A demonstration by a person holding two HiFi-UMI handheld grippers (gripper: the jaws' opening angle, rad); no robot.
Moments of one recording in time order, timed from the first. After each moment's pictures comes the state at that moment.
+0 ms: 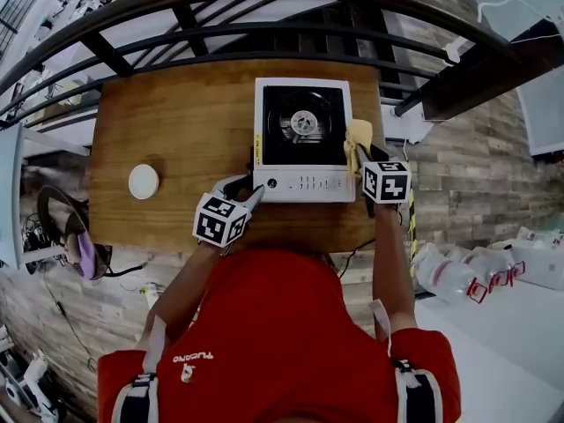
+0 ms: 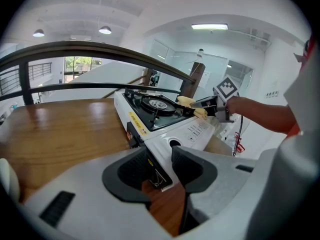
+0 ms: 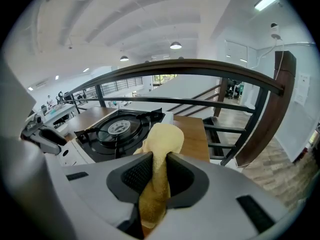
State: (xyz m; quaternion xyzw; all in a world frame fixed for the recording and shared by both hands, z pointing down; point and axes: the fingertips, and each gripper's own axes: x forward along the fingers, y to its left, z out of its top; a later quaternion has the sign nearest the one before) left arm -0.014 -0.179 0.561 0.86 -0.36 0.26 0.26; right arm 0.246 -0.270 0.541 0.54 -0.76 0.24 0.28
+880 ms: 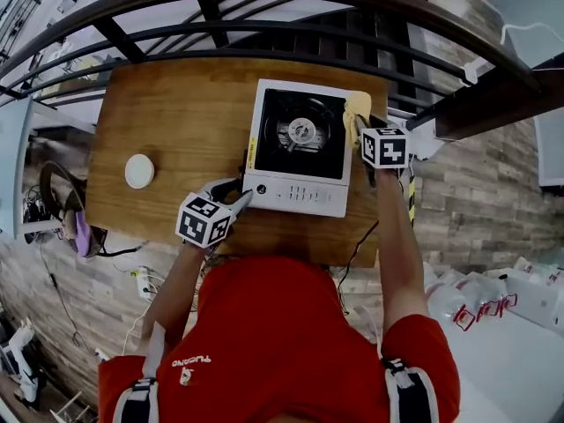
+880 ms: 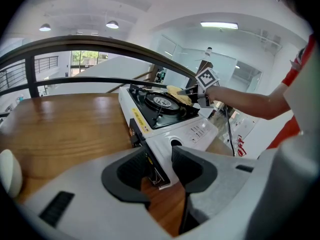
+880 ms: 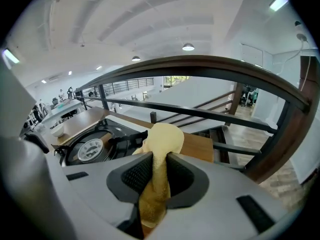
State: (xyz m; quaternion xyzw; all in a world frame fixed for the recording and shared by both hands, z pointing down) left arm -0.016 -0.179 0.563 0.83 -0.38 0.27 0.30; right arm 0.245 -0.385 0.542 0.48 -0.80 0.21 0.30
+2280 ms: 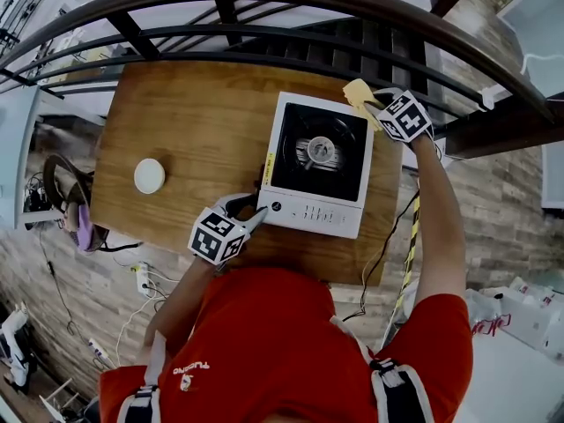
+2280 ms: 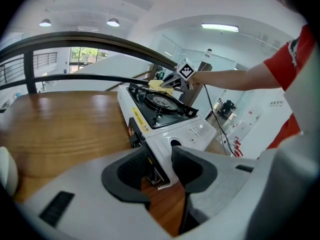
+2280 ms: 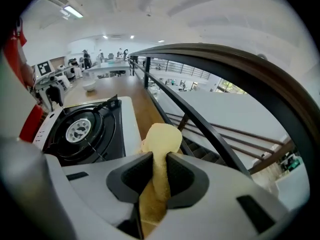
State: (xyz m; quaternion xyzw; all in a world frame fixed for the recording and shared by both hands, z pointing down) left arm -0.015 -0.178 0.561 0.84 -0.37 0.26 0.31; right arm 0.193 -0.473 0.544 0.22 -0.86 0.02 0.47
